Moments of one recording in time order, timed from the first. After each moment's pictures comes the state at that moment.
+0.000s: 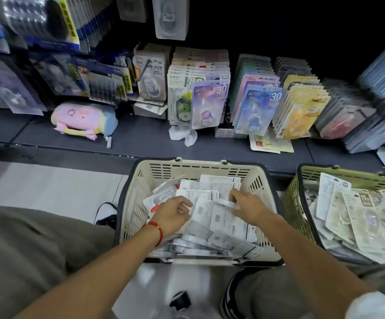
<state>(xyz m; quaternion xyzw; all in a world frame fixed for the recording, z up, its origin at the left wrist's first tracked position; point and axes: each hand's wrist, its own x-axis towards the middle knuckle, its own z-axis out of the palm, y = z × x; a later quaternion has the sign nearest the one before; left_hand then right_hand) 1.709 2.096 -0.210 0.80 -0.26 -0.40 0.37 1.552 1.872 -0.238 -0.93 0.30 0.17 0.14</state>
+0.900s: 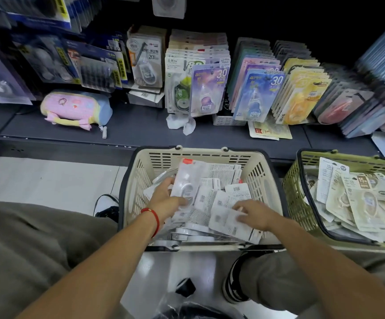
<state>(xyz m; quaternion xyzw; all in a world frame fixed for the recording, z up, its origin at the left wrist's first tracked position) 1.719 2.107 -0.206 0.71 -0.13 -0.45 0.52 1.512 1.901 -0.241 -0.86 0.35 0.23 0.30</state>
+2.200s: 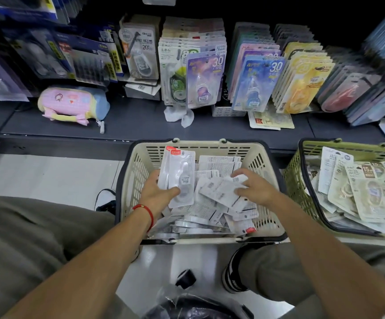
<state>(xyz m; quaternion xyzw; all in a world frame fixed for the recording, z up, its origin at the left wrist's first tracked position) 1.725 2.110 -0.224 0.76 -0.12 -0.34 0.54 1.530 1.884 -0.218 -0.75 0.42 0.08 0.50</state>
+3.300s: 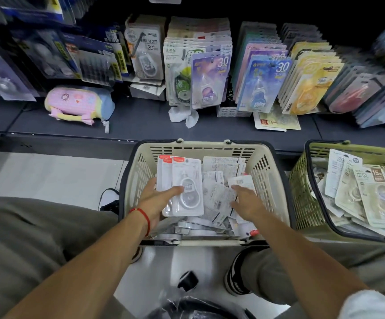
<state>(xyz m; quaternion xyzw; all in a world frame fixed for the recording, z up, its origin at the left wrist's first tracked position) 1.724 2.120 -0.222 0.67 0.00 -0.44 0.60 1.544 1.908 -0.276 -0.86 0.42 0.16 0.25</state>
